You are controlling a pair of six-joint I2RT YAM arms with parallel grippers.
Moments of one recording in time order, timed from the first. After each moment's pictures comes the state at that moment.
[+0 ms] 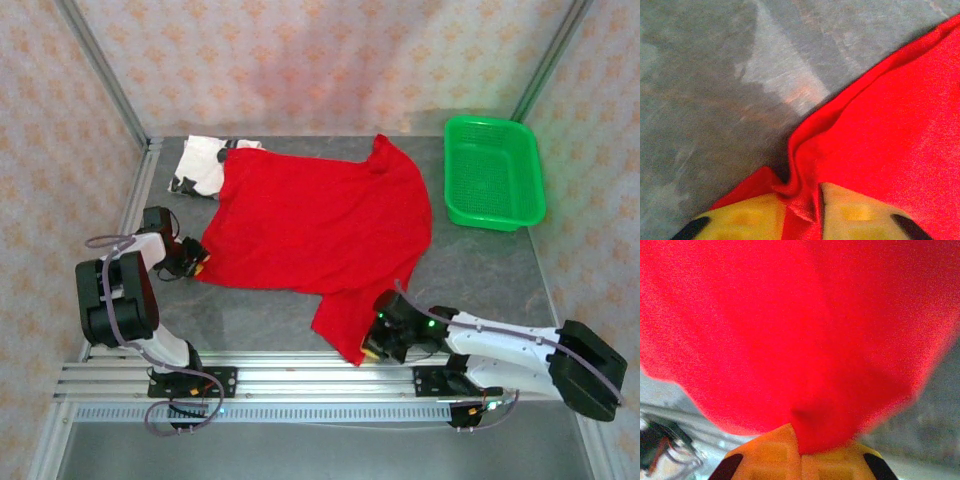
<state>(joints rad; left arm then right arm) 0.32 1.61 0.80 -0.48 0.32 -0.68 0.91 1.00 0.33 -0.37 -0.31 1.47</state>
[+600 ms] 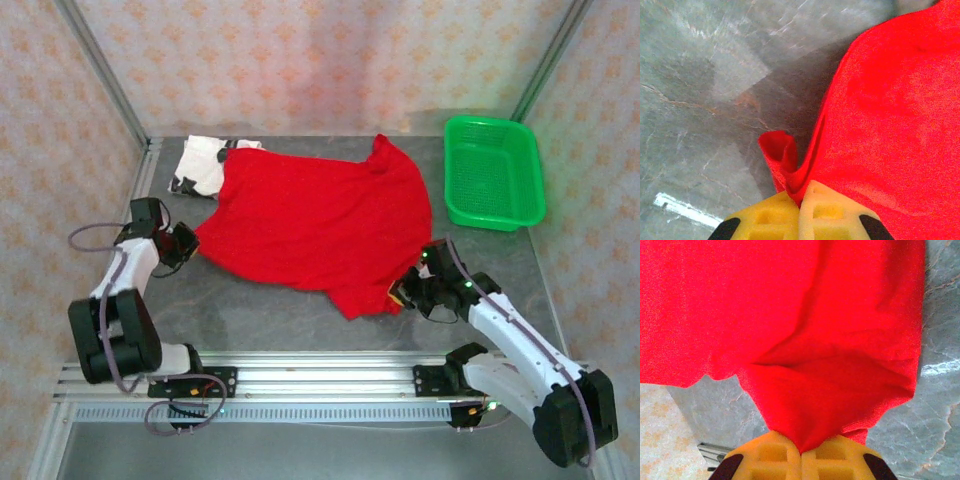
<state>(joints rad) 0.33 1.31 0.83 -0.57 0.30 -0.67 0.38 0.89 0.57 -0.71 -0.42 1.06</state>
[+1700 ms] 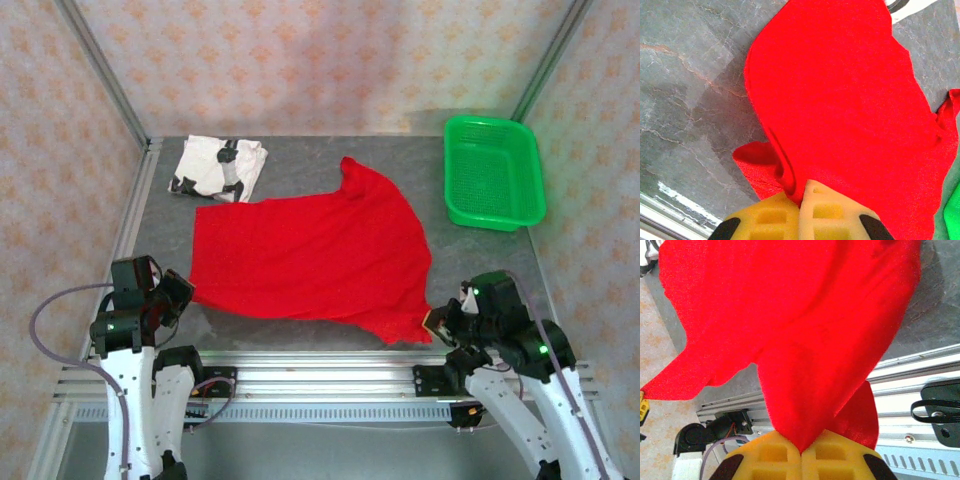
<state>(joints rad) 0.26 0.55 0.79 -1.20 0.22 -0.84 0.37 0.45 0.84 -1.37 -0.39 1.00</state>
